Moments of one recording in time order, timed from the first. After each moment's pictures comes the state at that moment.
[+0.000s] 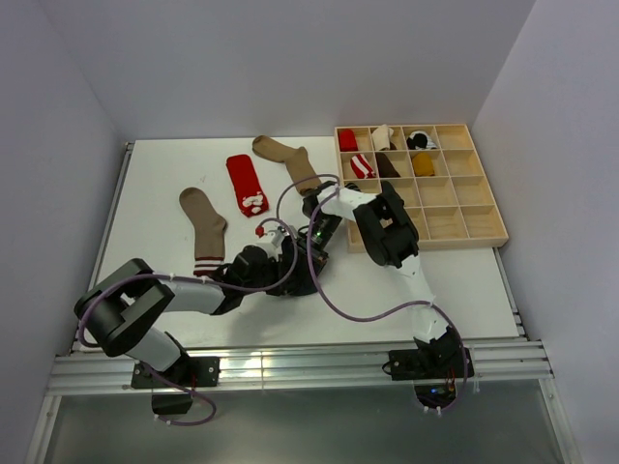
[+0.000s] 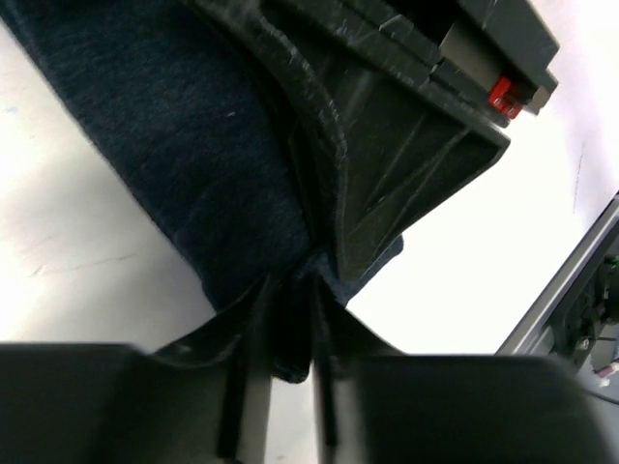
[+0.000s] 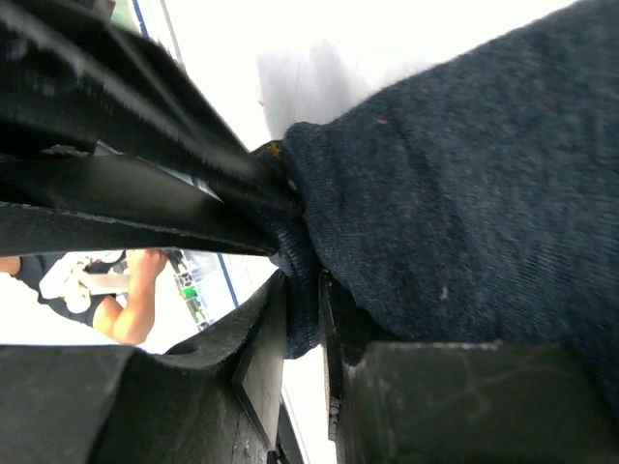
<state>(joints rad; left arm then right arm) -0.80 1.51 0.42 0.53 0.14 -0.68 0.57 2.44 1.79 -1.38 -0.95 -0.68</state>
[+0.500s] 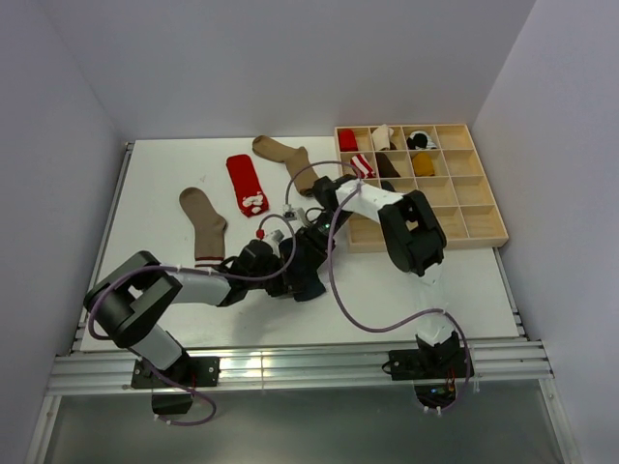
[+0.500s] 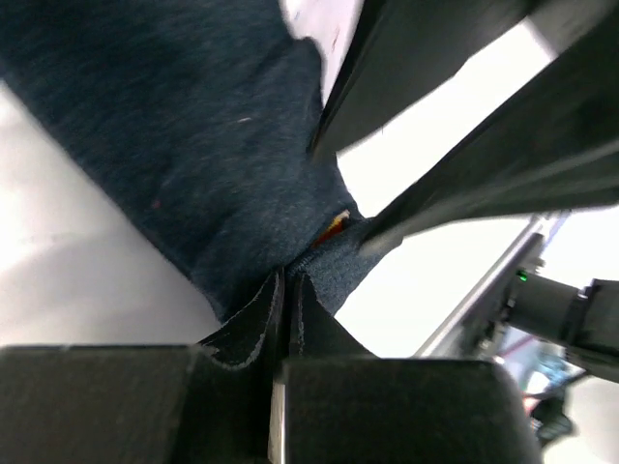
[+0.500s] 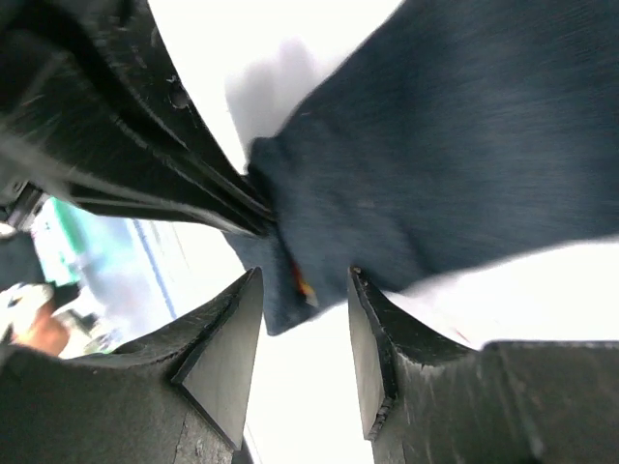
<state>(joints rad) -0.78 1.58 0.52 0.40 0.24 -0.93 0.54 2.21 1.61 -1.10 -0.85 -0.54</state>
